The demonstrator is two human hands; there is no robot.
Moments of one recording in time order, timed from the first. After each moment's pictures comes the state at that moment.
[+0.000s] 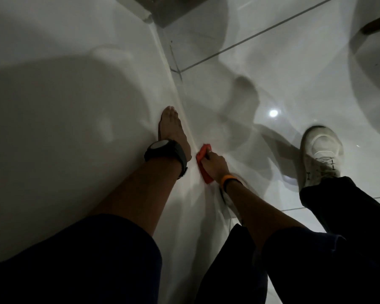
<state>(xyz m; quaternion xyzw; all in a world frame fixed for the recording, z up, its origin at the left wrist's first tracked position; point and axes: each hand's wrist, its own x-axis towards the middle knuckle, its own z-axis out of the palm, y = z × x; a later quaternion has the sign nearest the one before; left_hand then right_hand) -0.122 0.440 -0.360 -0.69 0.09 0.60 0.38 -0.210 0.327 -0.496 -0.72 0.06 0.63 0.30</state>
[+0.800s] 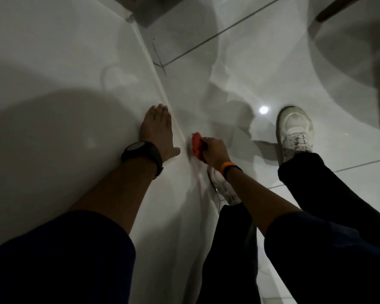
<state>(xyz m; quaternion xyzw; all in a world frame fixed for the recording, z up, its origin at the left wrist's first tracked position) -0.167 0.422 -0.317 -0.79 0.10 0.51 0.32 -0.211 0.269 -0.444 -0.79 0.01 0.52 0.32</state>
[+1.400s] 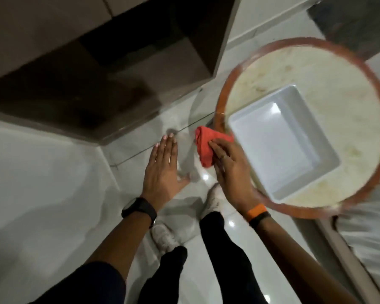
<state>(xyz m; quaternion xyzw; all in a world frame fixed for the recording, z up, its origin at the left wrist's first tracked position) -0.014 0.187 -0.028 -0.99 0.08 0.13 -0.05 -0.003 -0.015 0.005 -0.93 -0.07 0.00 0.36</state>
